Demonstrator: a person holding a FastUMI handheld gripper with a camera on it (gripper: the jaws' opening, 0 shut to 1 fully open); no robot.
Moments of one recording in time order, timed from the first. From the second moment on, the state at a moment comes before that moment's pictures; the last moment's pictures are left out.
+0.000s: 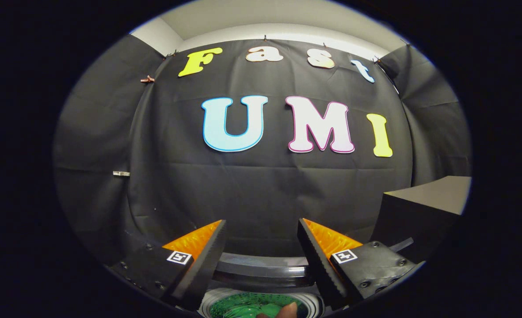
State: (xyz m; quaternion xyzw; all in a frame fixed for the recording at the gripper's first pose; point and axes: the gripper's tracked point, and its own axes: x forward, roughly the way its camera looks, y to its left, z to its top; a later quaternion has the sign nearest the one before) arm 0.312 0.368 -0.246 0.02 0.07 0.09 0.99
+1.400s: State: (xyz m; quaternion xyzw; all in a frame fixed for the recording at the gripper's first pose) arm 0.137 0.303 -0.230 0.04 0.18 0.14 0.97
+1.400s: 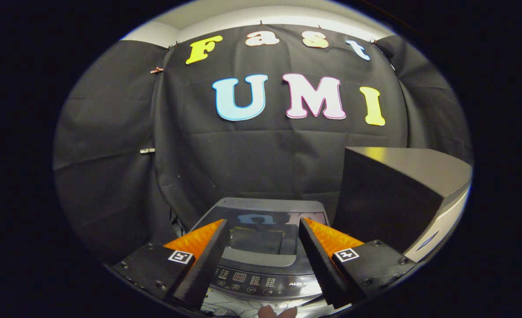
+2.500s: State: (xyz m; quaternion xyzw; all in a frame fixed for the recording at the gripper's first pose) arm 0.052 0.199 -0.098 0.06 0.10 0.12 0.99
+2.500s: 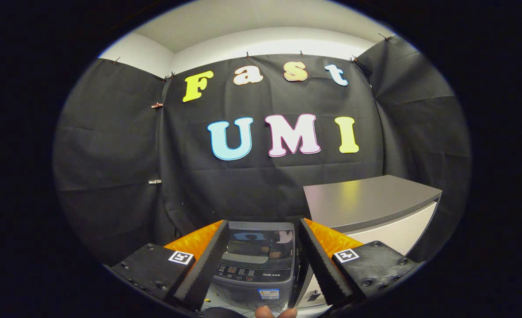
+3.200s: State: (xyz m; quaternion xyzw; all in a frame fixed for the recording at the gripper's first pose) arm 0.036 0.175 -0.068 0.08 0.04 0.11 0.99
